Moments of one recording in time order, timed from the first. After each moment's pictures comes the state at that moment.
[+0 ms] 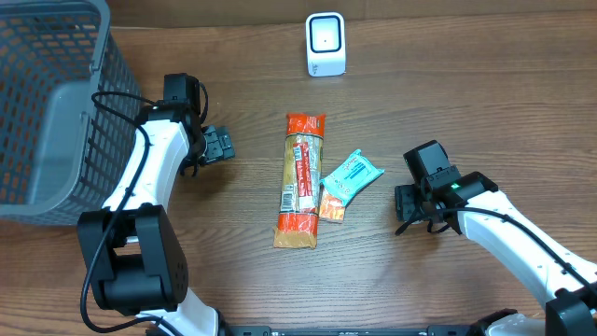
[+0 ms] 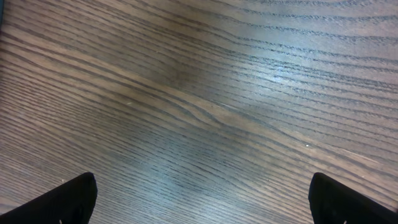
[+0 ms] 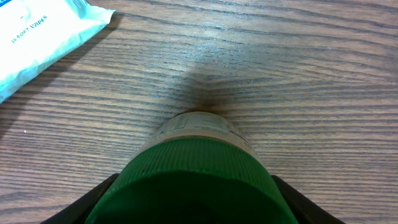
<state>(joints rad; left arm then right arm) 0.07 1.80 1.32 -0.89 -0.14 -0.29 0.42 1.47 0.82 -0.67 0.07 0.35</state>
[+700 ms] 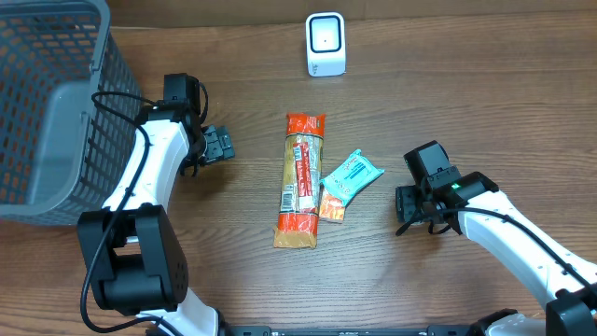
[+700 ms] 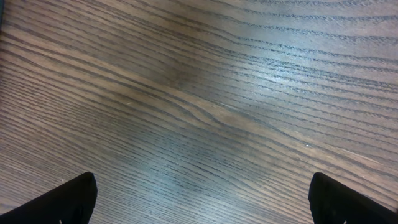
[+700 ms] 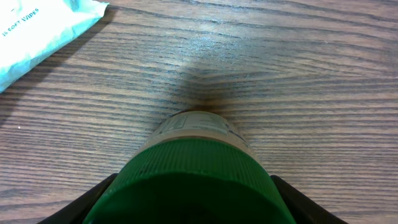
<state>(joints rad) 0.07 1.80 1.32 -0.89 -0.14 -0.29 0.41 1.47 0.82 -0.69 0.07 0.35</state>
